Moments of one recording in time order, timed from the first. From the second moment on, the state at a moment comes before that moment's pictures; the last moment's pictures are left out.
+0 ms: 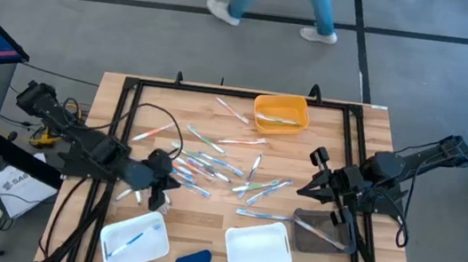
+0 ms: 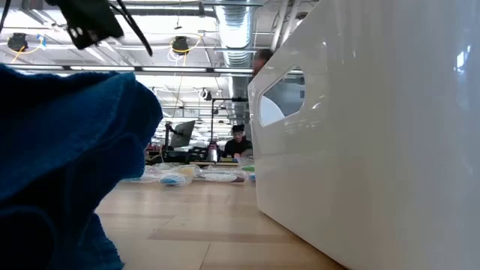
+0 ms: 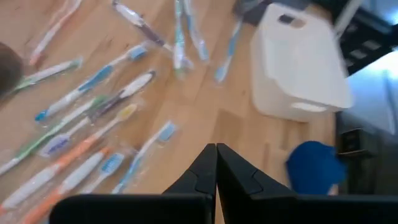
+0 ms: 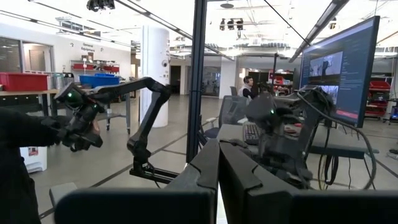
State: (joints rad) left arm -0.48 1.06 0.82 -0.56 -0.39 -0.74; right arm 0.43 0.79 0.67 0.34 0.05 -0.06
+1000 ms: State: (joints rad) left arm -0.21 1.54 0.82 -0.56 -0.16 -0.42; right arm 0.43 0.79 0.67 0.33 0.05 -0.06
